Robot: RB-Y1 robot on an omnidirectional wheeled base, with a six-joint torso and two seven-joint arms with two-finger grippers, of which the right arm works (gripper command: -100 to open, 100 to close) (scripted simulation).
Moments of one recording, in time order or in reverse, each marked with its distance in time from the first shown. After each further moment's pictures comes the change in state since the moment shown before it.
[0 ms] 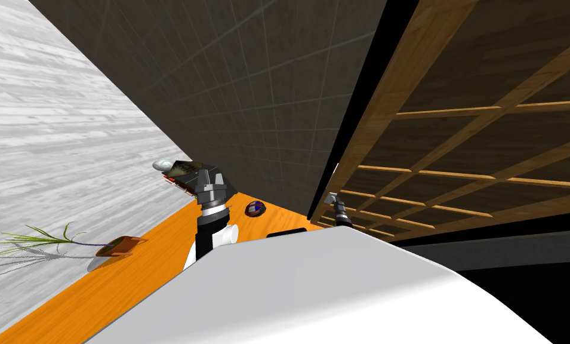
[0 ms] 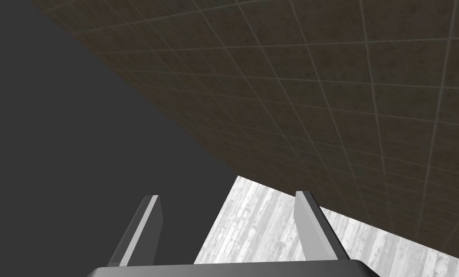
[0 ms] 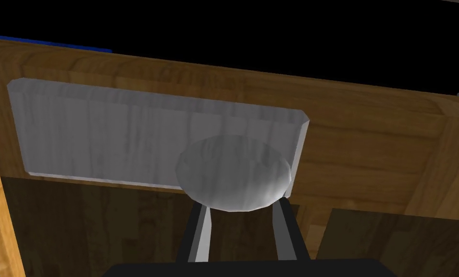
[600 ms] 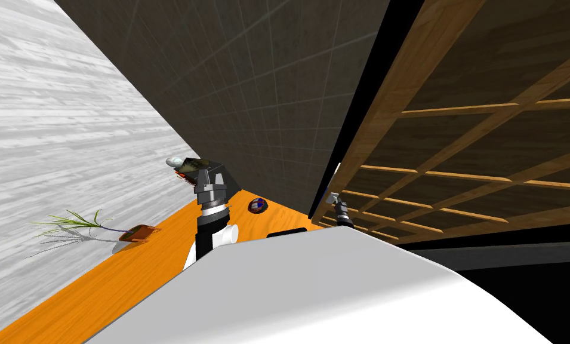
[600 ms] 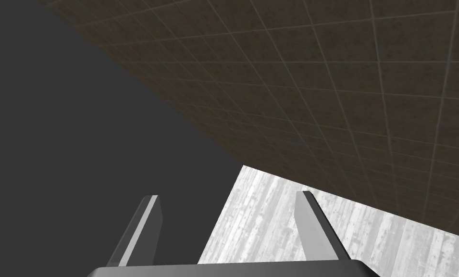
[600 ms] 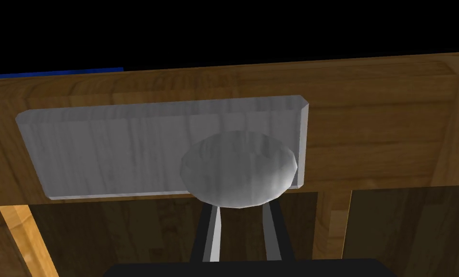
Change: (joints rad) arm -0.004 -0.021 0.022 0.030 -0.072 -0.007 -0.144
